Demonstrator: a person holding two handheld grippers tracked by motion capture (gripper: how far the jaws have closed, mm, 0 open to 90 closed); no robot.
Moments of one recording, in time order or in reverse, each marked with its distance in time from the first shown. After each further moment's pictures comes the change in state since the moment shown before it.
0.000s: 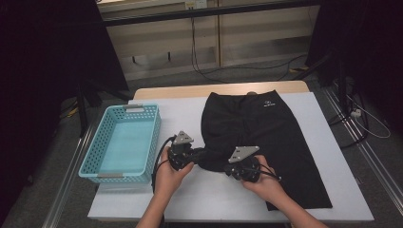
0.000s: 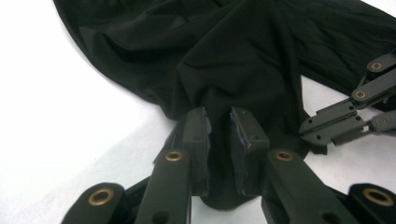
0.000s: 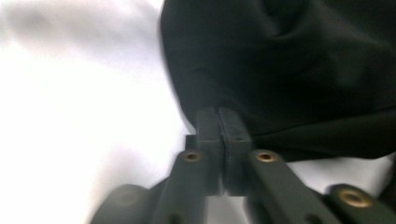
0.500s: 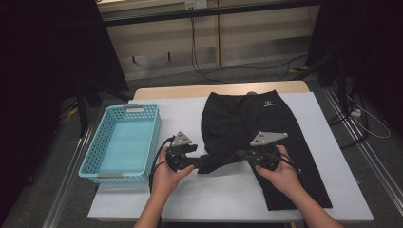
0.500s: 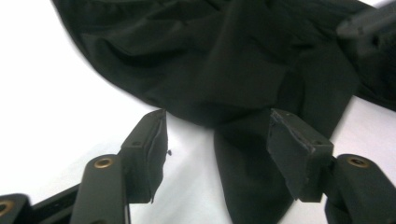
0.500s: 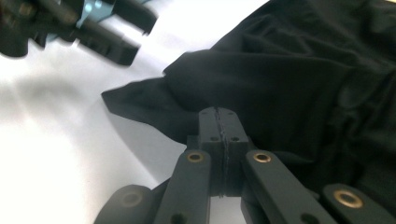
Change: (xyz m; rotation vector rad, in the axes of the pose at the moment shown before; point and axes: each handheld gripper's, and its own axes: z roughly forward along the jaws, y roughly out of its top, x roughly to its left) left arm -0.001 -0.003 -0.002 -0.022 -0.013 0.041; right arm -0.038 -0.002 -0.050 -0.176 -0.028 0.169
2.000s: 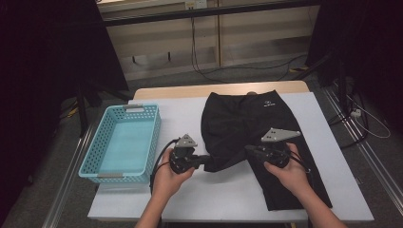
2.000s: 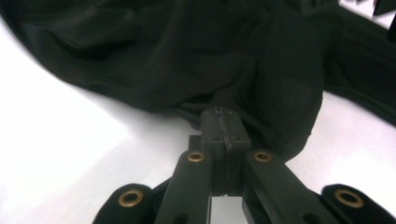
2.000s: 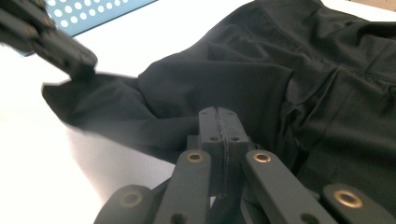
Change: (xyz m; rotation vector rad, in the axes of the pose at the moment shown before) left arm -0.010 0.010 -0.015 0.054 -0.095 -0.024; right arm -0.012 -0.003 -0.016 -0.034 -0.070 0.022
